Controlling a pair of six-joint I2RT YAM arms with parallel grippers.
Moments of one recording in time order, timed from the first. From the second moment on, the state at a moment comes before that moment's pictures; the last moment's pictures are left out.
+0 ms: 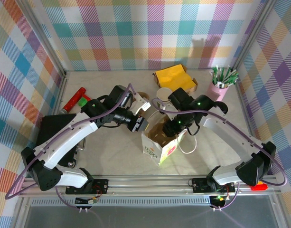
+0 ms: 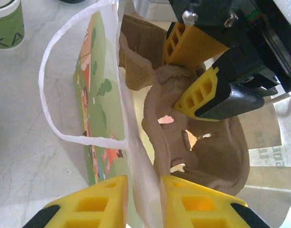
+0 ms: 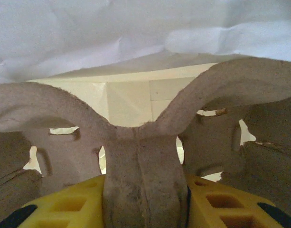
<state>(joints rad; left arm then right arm) -0.74 1.35 1.41 -0.95 0.45 -0.08 0.72 1.39 1.41 -1.27 -0.21 -0.01</state>
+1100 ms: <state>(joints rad) -0.74 1.24 1.30 -0.83 0.32 -0.23 0.82 1.46 1.39 -1.28 -0.08 -0.03</state>
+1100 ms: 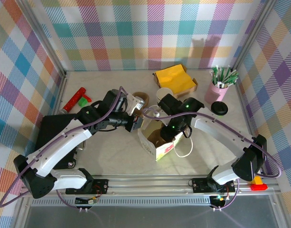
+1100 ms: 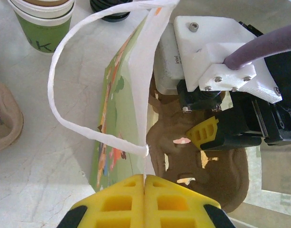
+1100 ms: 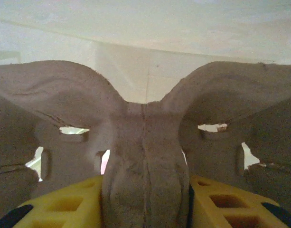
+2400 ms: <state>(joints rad) -0.75 1.26 1.30 -0.82 0.29 -0.41 0.84 1.42 1.38 -1.16 -0.07 0.03</state>
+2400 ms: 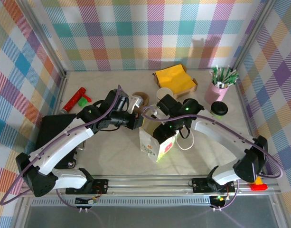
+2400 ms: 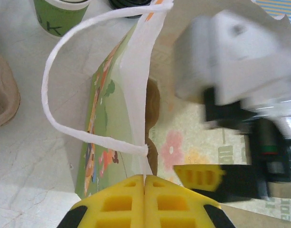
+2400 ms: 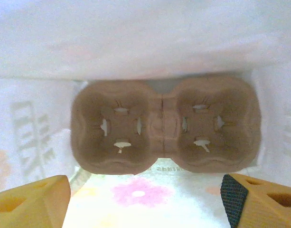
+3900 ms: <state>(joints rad) -0.94 1.40 1.67 -0.99 -0.16 -0.53 0.73 1.06 1.25 -0.98 0.06 0.75</state>
